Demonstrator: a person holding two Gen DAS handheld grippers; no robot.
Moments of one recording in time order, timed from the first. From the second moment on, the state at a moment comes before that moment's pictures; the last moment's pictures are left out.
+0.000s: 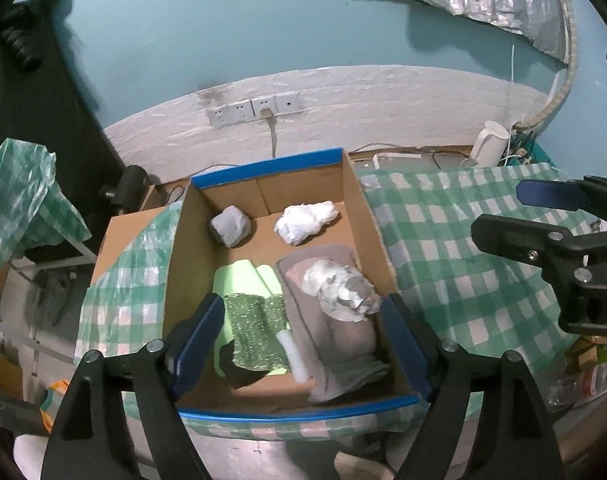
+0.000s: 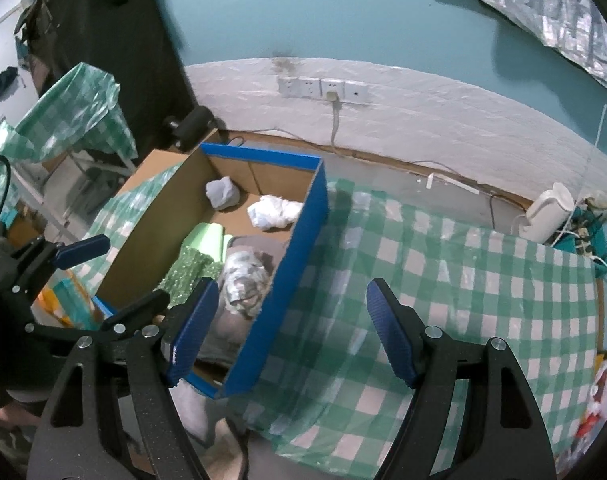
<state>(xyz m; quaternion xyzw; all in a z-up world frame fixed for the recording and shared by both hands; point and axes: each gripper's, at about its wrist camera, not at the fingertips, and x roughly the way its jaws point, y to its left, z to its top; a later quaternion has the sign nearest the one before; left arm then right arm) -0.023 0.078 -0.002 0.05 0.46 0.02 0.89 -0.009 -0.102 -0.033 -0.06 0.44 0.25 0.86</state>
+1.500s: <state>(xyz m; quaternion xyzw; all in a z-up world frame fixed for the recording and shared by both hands) -0.025 0.036 0.008 0.08 0.45 0.01 0.89 -0.037 -0.165 -0.018 -0.06 0.39 0.21 0.89</state>
